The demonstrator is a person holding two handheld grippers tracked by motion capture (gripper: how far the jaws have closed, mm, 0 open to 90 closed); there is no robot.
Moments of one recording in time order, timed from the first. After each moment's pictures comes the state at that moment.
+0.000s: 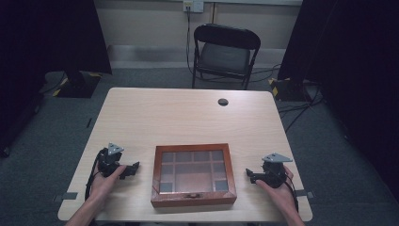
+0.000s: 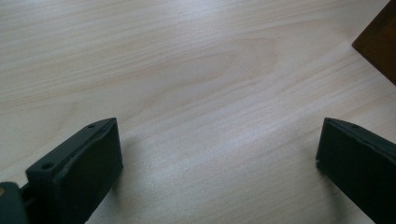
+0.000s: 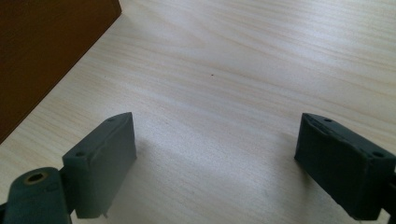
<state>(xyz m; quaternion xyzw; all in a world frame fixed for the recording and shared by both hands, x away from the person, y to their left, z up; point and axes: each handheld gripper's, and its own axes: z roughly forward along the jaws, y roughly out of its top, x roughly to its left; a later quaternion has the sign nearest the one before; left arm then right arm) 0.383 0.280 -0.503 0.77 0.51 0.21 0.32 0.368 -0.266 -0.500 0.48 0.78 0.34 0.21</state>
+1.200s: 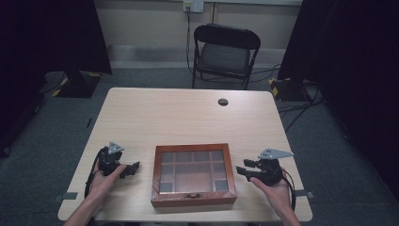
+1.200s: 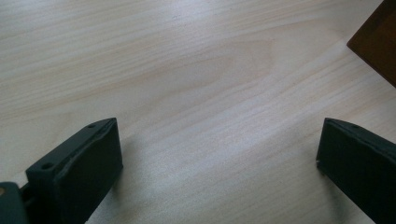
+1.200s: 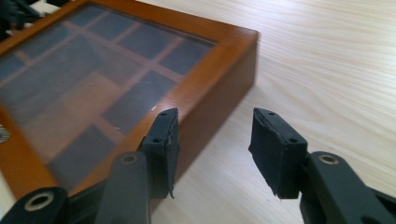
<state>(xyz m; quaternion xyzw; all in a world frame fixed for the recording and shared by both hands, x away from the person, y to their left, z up) 0.387 0.281 -0.503 0.78 0.50 0.21 0.33 0.350 -0.235 -0.441 0.40 0.80 0.44 0.11</state>
